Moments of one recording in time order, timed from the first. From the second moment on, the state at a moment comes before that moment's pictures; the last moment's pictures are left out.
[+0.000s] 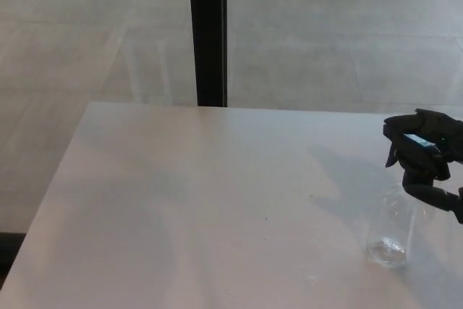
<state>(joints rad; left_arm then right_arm) 0.57 0.31 0.57 0.38 -0.30 -0.21 -0.45 -0.40 -0.93 0.23 -0.22 -0.08 0.41 0.45</state>
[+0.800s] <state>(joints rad) 0.60 0.34 0.47 0.46 -0.26 -0.31 -0.46 -0.40 -0.87 0.31 -0.15 -0.42 0.35 0.14</state>
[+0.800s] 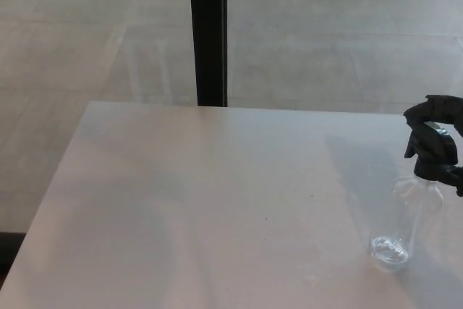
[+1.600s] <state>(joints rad) 0.59 0.40 0.39 0.54 -0.21 -0.39 -0.46 -0.31 -0.70 0.12 -0.12 -0.45 0.01 -0.06</state>
